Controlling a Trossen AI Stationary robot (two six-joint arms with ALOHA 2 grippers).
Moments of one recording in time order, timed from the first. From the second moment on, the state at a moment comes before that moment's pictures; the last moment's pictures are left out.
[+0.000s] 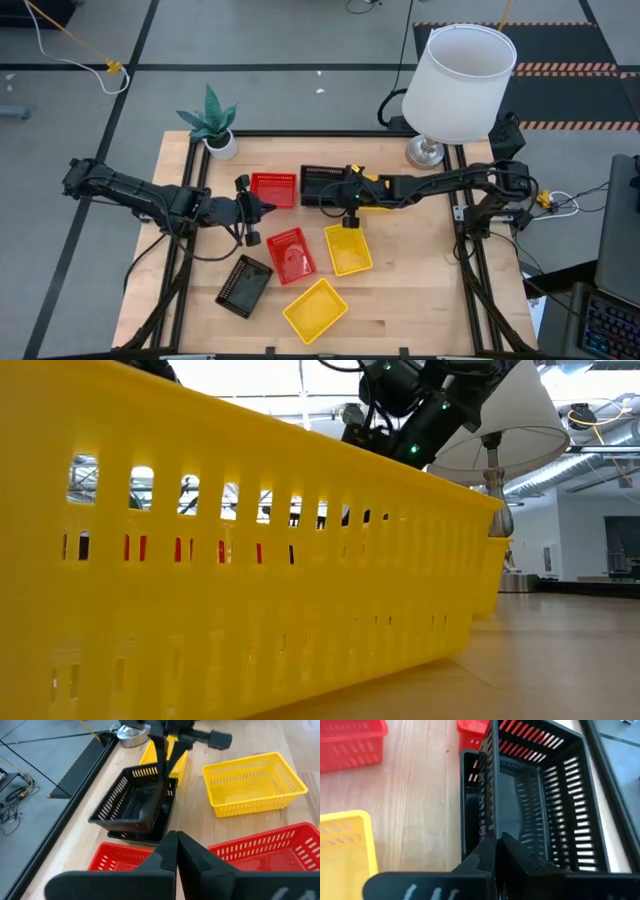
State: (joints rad) left arm -0.23 0.99 0.73 -0.34 -0.49 -0.06; right arm -0.10 1.64 0.97 -0.12 0.21 -0.22
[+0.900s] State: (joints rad) left arm -0.24 0.99 0.73 -0.34 -0.46 -0.06; right arm -0.10 1.68 0.97 -0.11 0.15 -0.22
